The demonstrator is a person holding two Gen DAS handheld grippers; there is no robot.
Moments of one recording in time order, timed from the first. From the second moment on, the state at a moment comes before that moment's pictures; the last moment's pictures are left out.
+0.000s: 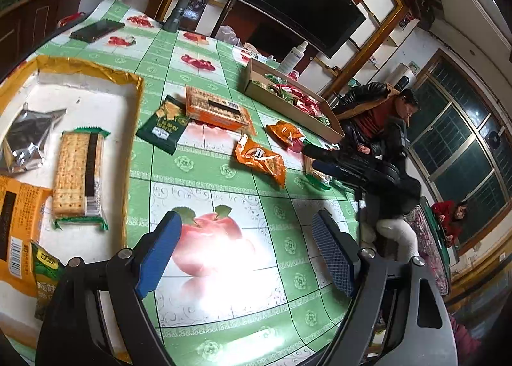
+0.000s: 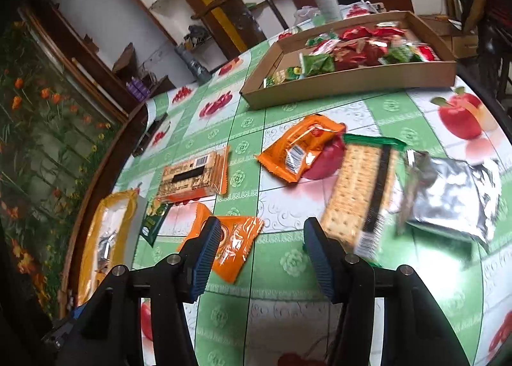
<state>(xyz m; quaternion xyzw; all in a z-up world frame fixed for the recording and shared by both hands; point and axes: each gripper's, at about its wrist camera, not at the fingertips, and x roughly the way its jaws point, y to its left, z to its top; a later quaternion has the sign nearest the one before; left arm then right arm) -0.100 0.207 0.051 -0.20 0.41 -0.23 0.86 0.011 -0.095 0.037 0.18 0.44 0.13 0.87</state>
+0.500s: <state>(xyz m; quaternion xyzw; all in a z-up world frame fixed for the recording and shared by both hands) -0.101 0.200 0.049 -0.19 0.42 -0.24 0.86 0.014 0.002 0.024 0.11 0.51 0.27 0.81</state>
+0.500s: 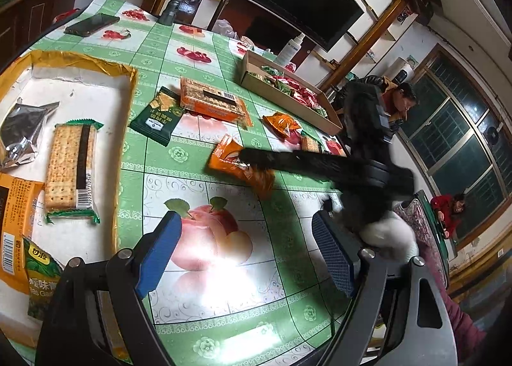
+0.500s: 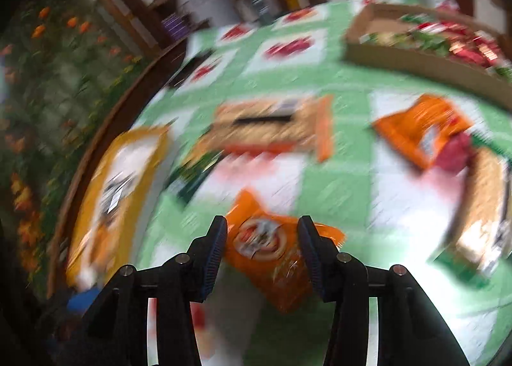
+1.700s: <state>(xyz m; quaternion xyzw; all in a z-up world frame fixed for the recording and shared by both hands) -0.091 0.153 0.044 -0.14 0.45 -0.28 0.83 0.033 -0.073 0.017 0.10 0.48 0.05 0.87</state>
